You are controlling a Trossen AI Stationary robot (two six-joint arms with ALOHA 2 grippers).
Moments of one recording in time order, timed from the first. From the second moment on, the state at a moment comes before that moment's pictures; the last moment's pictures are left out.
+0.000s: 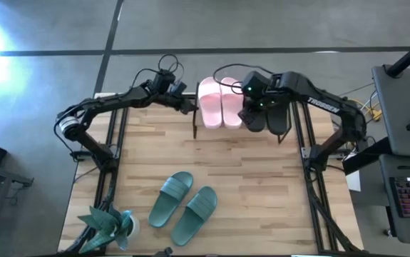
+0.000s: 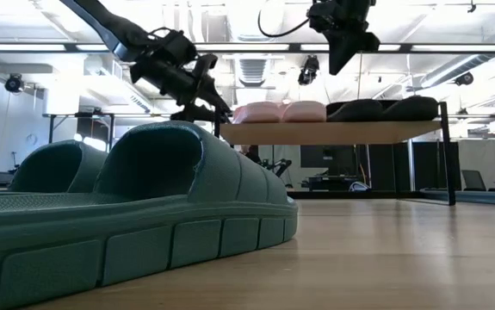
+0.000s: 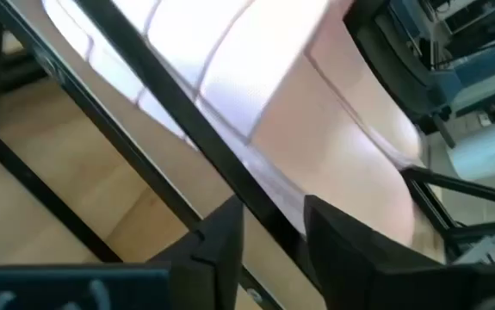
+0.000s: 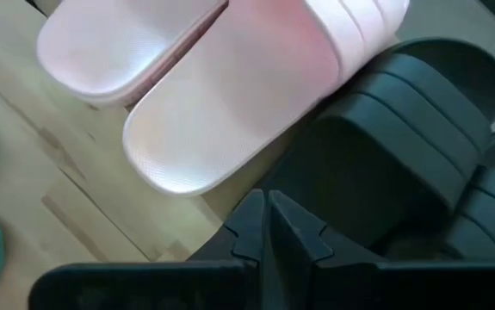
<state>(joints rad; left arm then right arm) 0.68 1.54 1.08 -0.14 0.52 -0.45 -0.37 1.57 1.73 -1.34 0.16 0.36</state>
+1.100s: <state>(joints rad) 0.59 1.50 1.02 -0.23 0.43 -0.46 -0.37 1.58 1.71 -1.34 0.21 0.39</state>
